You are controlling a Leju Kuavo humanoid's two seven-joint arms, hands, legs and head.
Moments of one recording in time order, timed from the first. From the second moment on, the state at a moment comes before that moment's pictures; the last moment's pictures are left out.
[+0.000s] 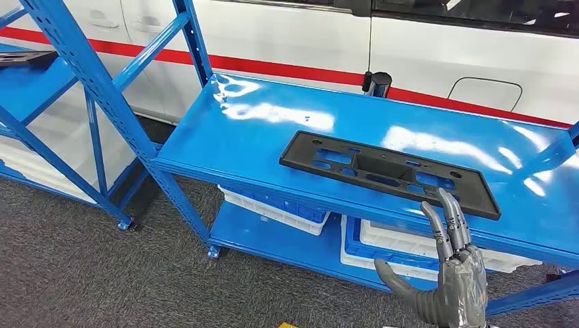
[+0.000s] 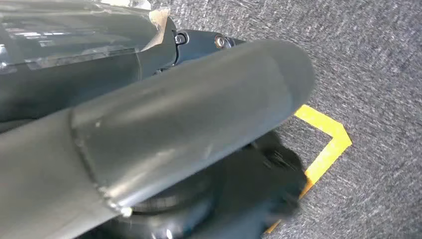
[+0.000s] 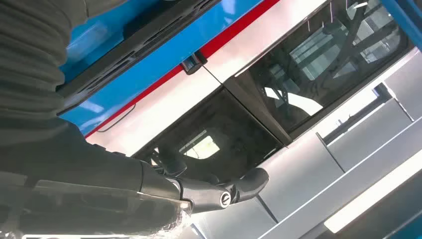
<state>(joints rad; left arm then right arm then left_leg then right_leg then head) -0.07 -0.06 -0.58 -0.19 1.14 0.11 -0.32 0.22 -0.26 0.43 -1.98 1.00 -0.49 -0.24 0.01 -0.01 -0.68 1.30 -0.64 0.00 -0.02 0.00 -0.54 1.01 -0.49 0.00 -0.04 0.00</state>
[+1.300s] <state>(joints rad) -0.06 -0.04 -0.57 -0.19 1.12 0.18 -0.23 -0.02 -0.20 0.46 -1.74 1.11 -0.34 -0.19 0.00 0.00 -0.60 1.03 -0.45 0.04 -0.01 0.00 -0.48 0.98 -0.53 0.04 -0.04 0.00</state>
